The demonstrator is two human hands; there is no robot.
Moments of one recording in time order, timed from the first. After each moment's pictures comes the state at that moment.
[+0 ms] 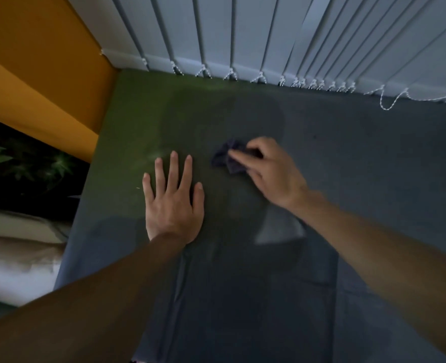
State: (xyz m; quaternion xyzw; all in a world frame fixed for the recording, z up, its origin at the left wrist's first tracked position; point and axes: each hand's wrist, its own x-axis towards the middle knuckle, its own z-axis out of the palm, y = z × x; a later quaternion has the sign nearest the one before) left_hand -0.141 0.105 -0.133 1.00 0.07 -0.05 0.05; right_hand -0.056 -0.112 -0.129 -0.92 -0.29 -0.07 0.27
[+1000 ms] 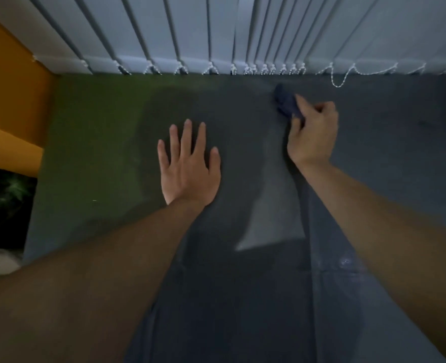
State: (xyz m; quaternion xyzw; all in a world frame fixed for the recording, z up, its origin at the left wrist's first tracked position) left_hand -0.075 0.011 -0.133 0.99 0.00 -0.04 0.11; right_hand -0.033 -0.221 -0.131 -0.95 0.12 -0.20 0.21
